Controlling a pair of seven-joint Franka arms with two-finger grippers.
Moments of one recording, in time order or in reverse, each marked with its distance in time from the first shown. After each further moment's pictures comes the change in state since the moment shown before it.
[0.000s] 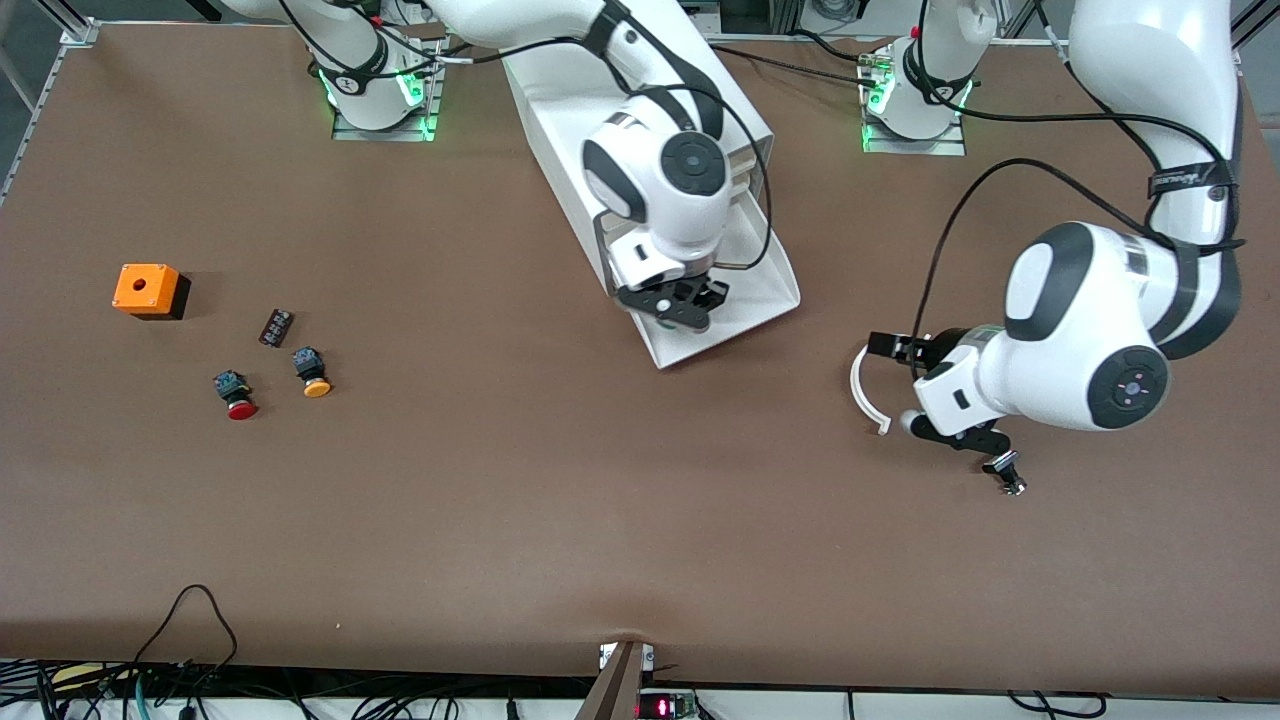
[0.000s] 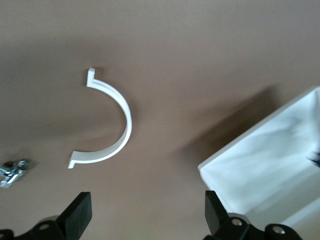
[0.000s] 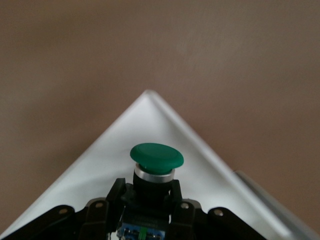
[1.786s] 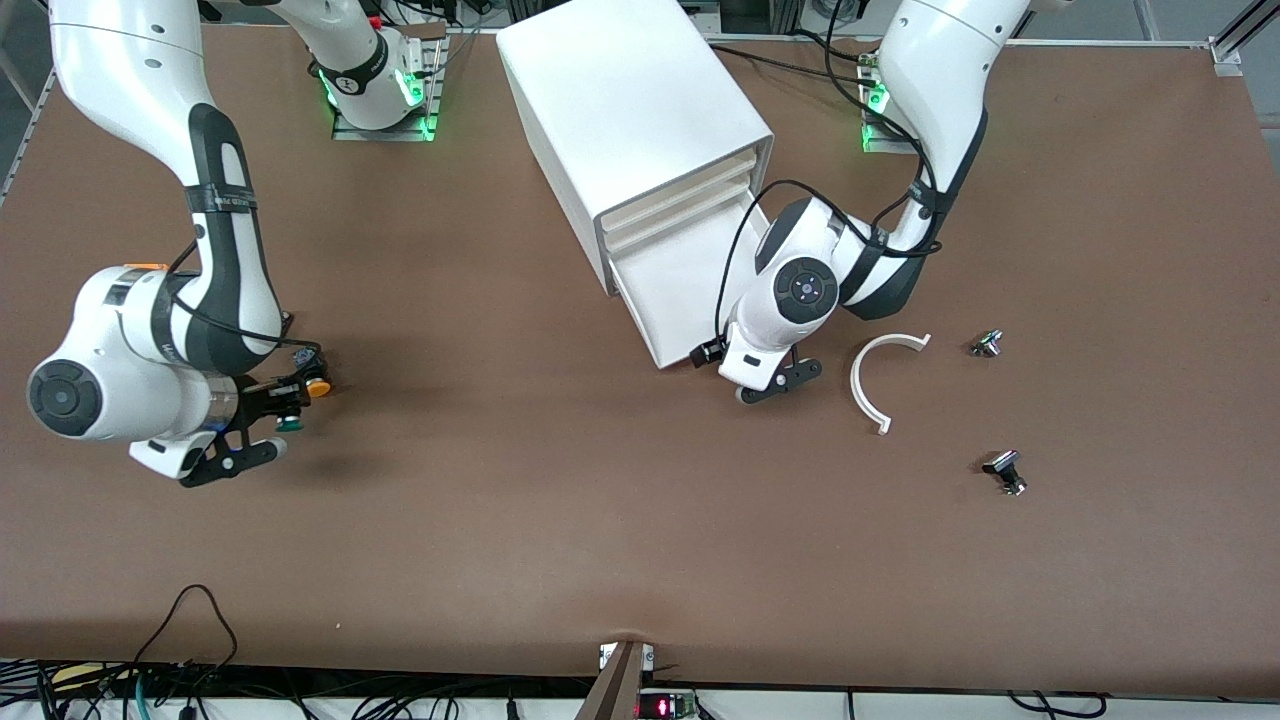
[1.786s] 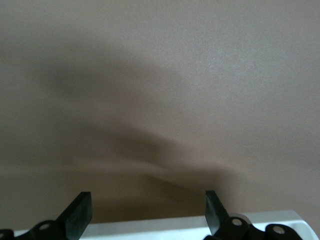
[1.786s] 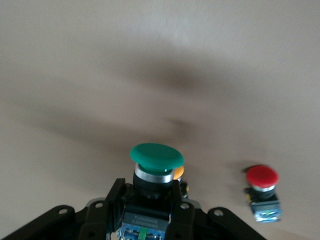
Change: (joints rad) left arm -0.344 0.049 -0.013 -0.376 0.001 0.706 -0.833; right arm -0.627 -0.147 -0.205 -0.374 0.121 -0.065 -1.519
